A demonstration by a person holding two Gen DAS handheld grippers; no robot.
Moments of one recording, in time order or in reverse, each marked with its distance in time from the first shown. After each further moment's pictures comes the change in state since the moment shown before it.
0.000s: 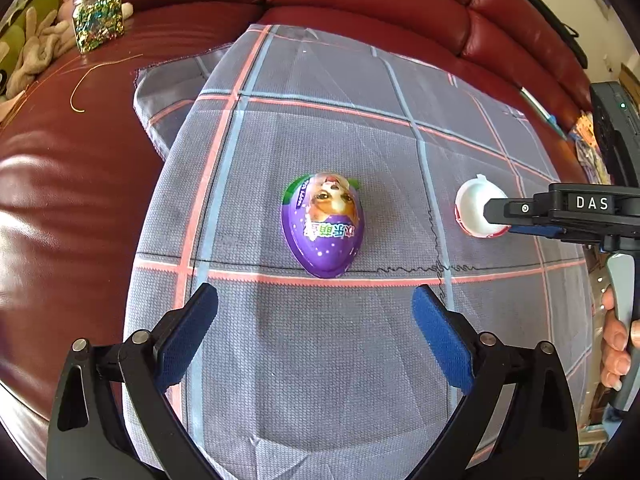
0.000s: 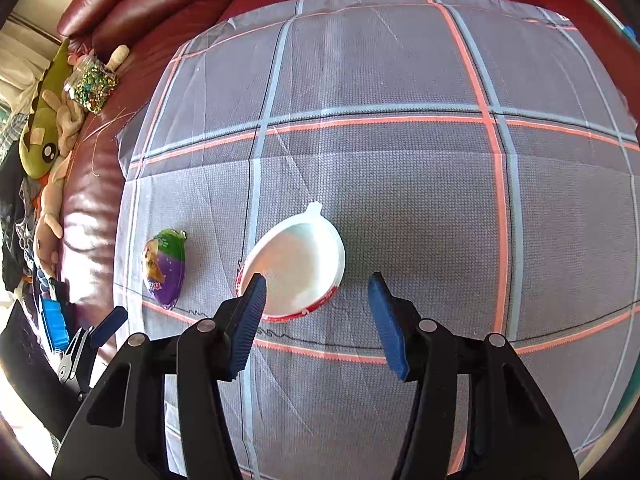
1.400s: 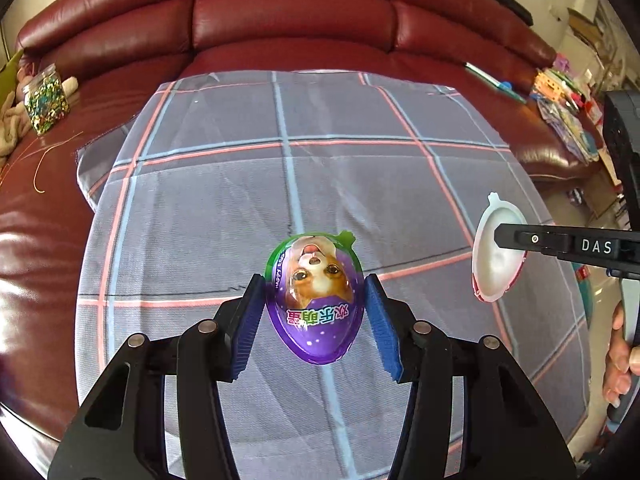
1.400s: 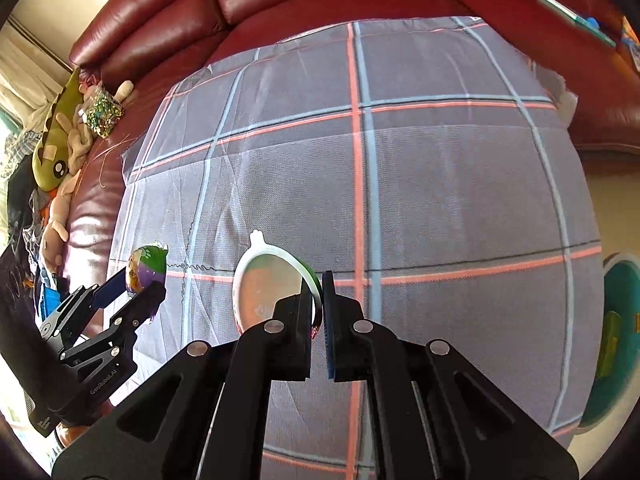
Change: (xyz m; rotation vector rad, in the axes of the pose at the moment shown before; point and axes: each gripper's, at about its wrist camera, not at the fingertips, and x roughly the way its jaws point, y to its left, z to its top) left arm -0.019 -0.113 -0.013 0.217 -0.084 -0.034; right arm -0.084 -0.092 -0.074 0.029 -0.161 0.003
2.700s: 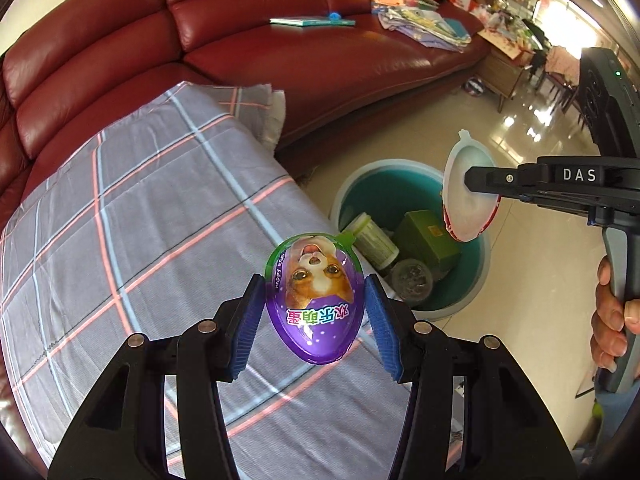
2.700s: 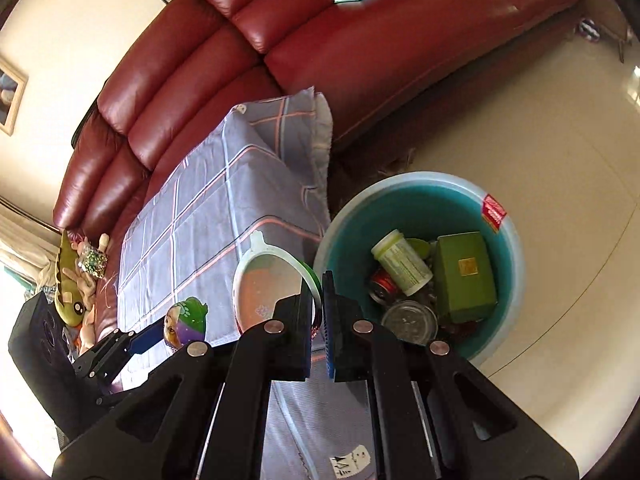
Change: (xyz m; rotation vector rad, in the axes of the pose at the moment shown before) left arm -0.002 -0.333 -0.023 0.462 0.070 -0.204; right arm -0.169 -0.295 -0.122 0.453 -0.282 0.043
